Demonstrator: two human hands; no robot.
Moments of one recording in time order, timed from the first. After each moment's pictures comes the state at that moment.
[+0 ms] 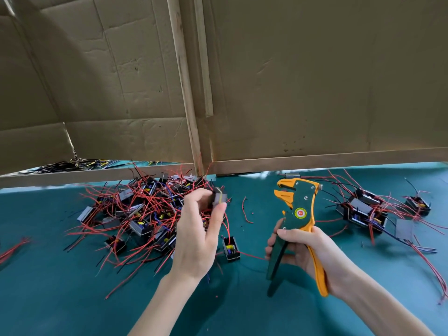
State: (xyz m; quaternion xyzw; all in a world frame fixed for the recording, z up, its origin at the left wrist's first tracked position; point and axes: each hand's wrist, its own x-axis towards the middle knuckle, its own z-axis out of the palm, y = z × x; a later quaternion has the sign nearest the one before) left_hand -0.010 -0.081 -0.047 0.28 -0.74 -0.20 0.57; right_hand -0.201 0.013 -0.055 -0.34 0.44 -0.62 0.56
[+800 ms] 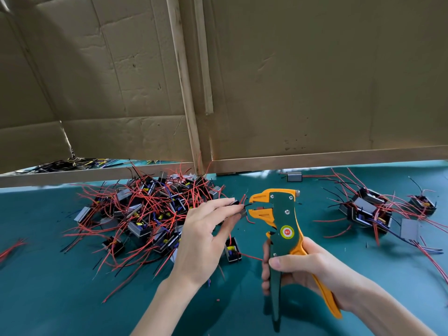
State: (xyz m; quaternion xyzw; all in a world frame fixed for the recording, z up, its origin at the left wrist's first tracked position) left_hand -0.013 -0.079 -0.044 0.27 -0.81 -0.15 0.50; right_hand -0.195 0.019 -0.058 -0.46 0.42 -0.49 0.62
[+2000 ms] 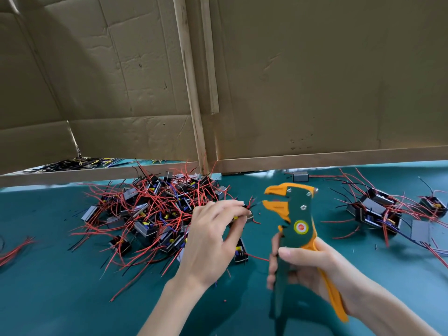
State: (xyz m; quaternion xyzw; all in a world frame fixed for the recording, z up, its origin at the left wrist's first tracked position) left_hand -0.010 -0.074 -0.039 0.28 -0.84 -0.08 0.45; right_hand -0.183 0.025 -0.047 -0.41 0.37 -0.54 0.63
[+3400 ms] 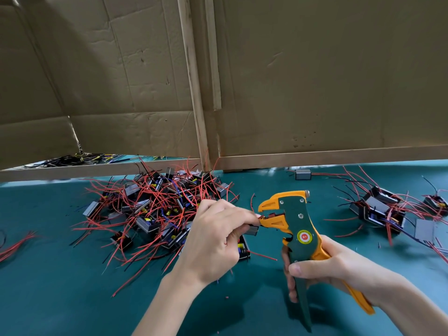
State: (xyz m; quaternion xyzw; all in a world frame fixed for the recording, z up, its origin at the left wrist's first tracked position) left_hand -0.002 -0.074 -0.032 0.20 -0.88 -0.08 0.42; right_hand -0.212 0.025 -0.046 -0.53 0.44 -0.41 0.60
